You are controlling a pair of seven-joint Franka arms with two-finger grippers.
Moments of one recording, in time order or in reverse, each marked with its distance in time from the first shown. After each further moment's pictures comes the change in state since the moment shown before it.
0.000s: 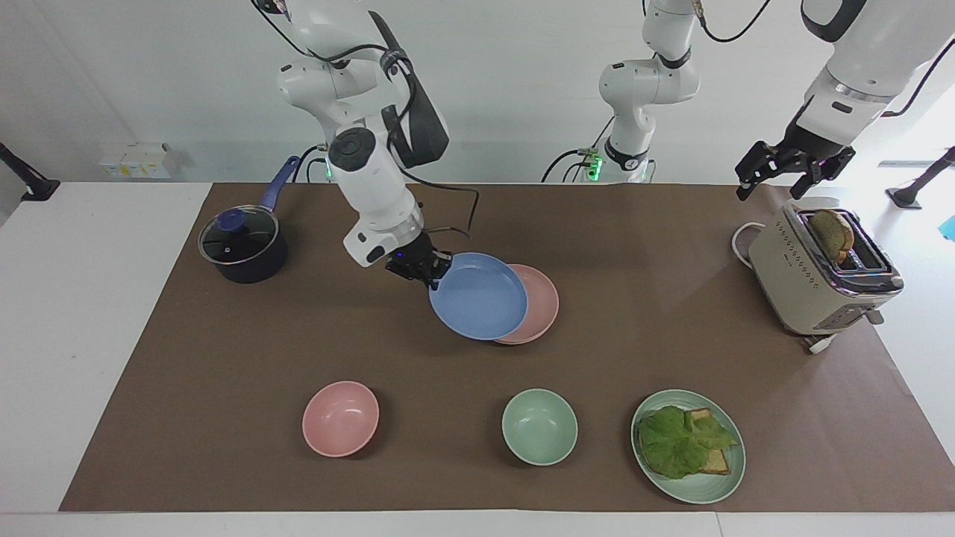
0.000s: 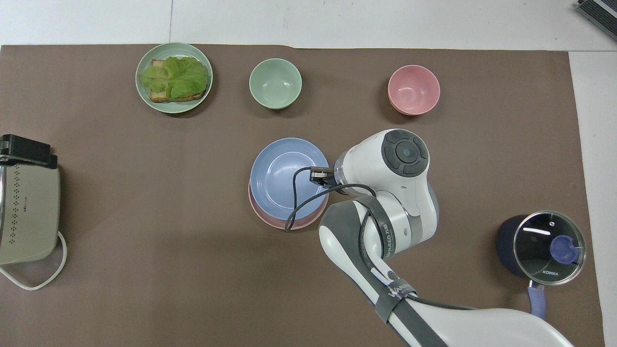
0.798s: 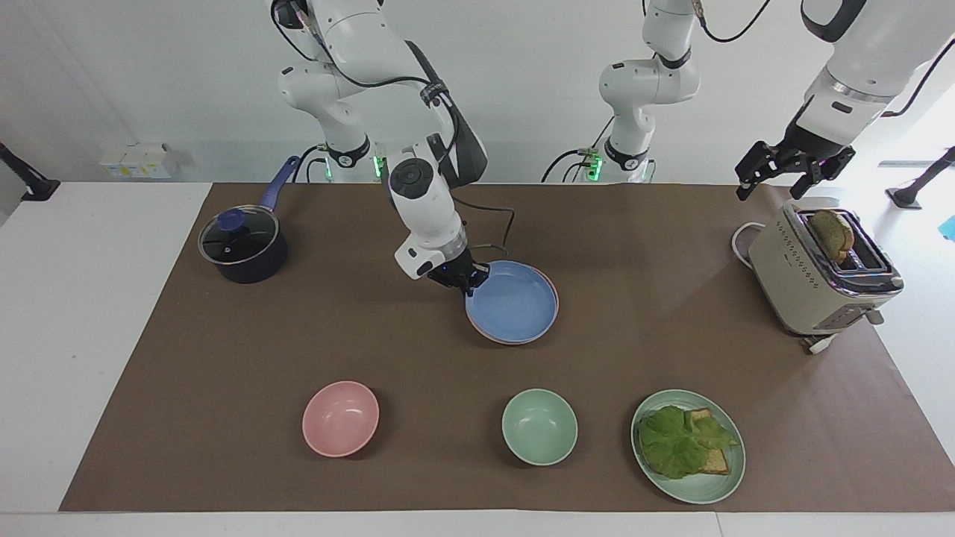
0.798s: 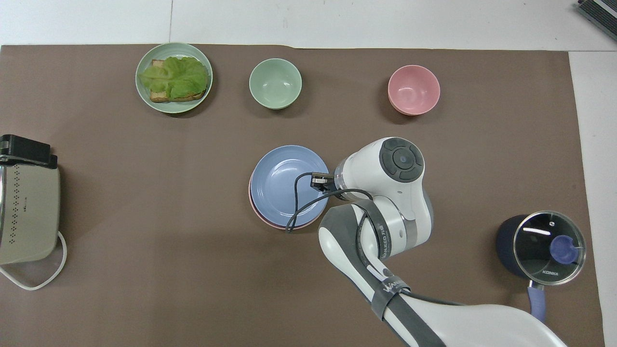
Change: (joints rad) left arm 0.000 0.000 0.000 0.000 0.000 0.000 0.000; right arm 0.008 0.013 -0.001 -0.046 0.032 0.043 0.000
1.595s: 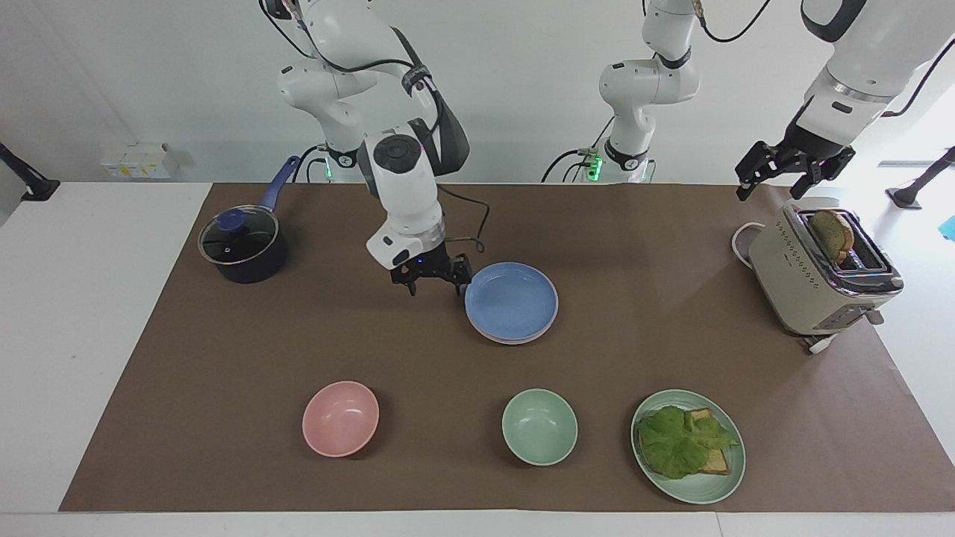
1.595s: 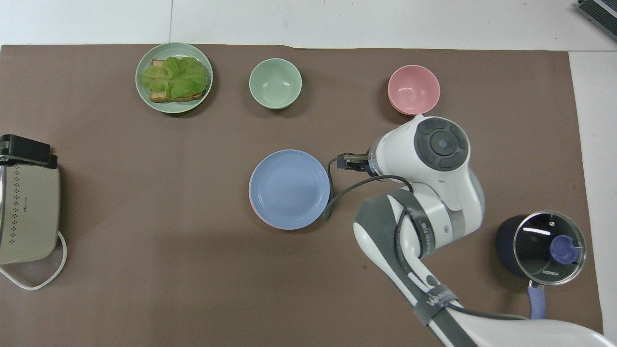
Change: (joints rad) left arm 0.000 0.000 0.000 0.000 0.000 0.000 0.000; right arm -0.105 -0.121 -0.022 0.050 -0.269 -0.112 -0.007
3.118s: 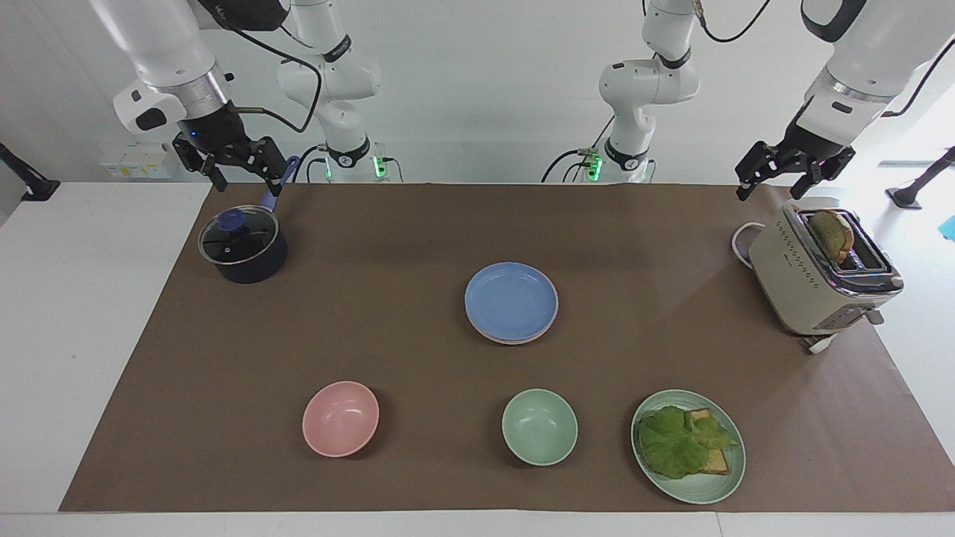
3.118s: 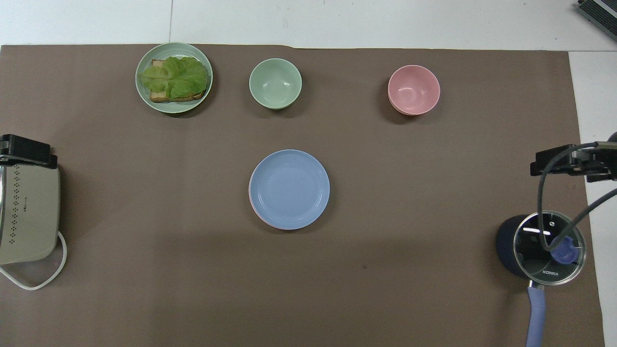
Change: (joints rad) left arm 0.000 0.000 0.000 0.000 0.000 0.000 0.000; right arm -0.367 -0.250 -0.012 0.264 -0.040 -0.645 -0.367
